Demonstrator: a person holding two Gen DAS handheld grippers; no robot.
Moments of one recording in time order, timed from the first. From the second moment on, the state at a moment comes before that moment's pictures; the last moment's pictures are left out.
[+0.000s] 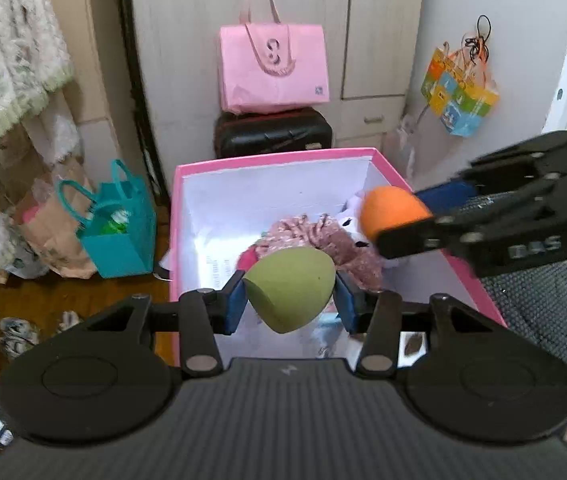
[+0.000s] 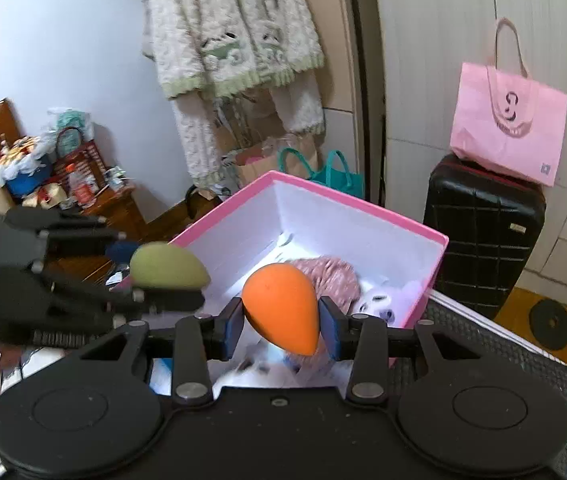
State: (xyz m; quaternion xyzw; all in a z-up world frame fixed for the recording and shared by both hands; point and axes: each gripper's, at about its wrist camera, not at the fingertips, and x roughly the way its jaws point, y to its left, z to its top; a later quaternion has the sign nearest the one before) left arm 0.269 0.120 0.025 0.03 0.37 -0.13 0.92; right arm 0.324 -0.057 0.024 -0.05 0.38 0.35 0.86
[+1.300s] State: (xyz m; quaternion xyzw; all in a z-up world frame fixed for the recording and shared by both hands) left arm 0.169 0.094 0.075 0.10 0.26 -0.10 0.96; right arm 0.202 -0.098 0.064 -0.08 0.29 0.30 0.90
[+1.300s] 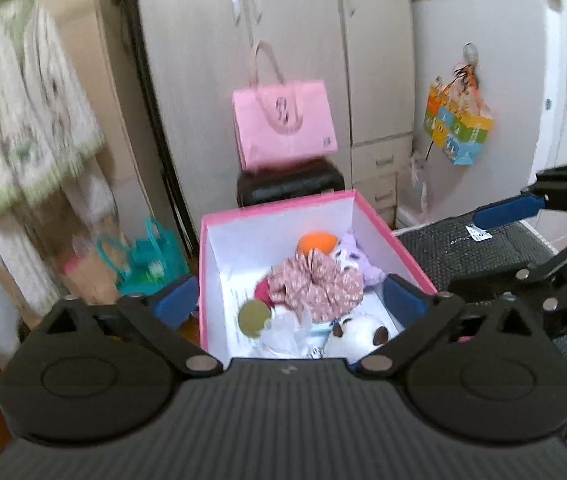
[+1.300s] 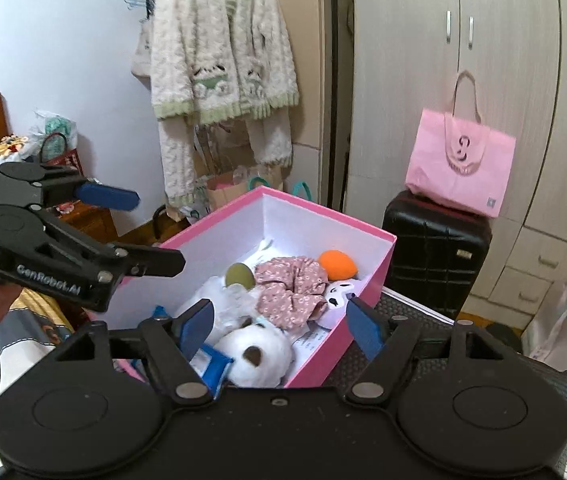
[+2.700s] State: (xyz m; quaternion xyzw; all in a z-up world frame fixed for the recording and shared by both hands) left arm 0.088 0.035 0.045 0.03 0.33 -0.06 0.94; right arm 0.082 -0.180 0.046 0.00 0.29 0.14 0.95
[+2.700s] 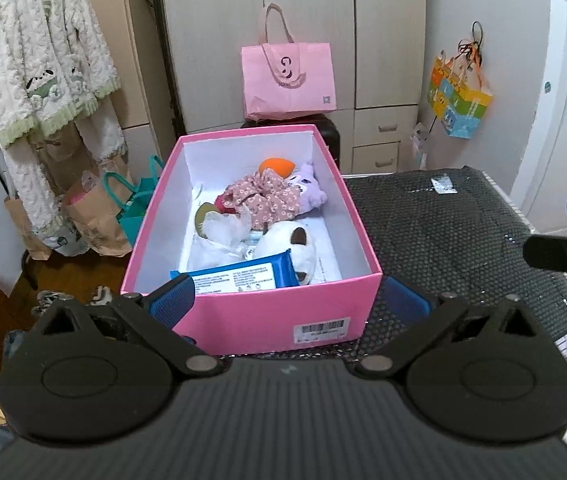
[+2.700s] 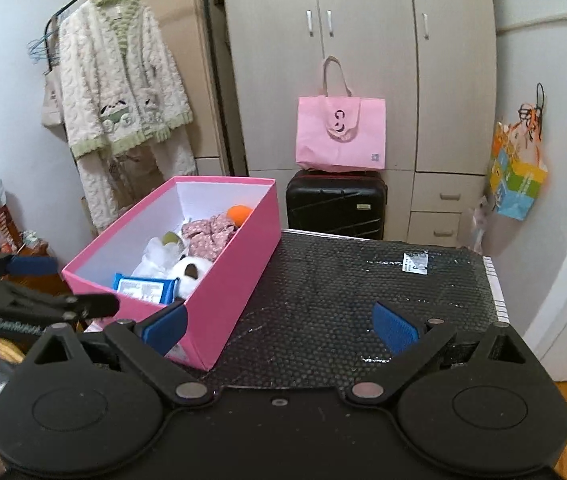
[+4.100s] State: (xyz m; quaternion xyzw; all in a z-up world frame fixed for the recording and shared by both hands) left arm 0.053 0.010 0.021 0.06 0.26 0.02 0.96; right arm 0.060 -0.205 0.008 -0.02 0.28 0.05 0.96
